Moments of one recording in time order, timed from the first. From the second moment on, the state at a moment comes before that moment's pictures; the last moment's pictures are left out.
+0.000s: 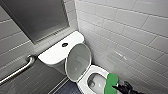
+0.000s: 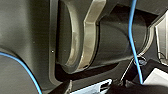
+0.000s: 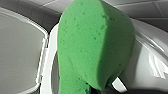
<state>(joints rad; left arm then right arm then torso) 1.61 3.00 -2.41 -0.02 -0.03 0.21 -0.71 2.33 -1.64 0.22 0.19 0.26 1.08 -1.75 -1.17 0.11</state>
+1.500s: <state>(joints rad) 1.61 3.04 -2.44 0.00 -0.03 0.21 -0.80 2.35 -1.55 0.23 0.17 0.24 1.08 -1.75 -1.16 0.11</state>
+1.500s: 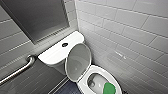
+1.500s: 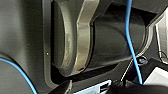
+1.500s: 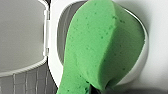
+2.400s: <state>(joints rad) 1.61 3.04 -2.44 0.00 -0.03 0.21 -0.47 2.66 -1.87 0.21 -0.28 0.25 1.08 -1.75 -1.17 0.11</state>
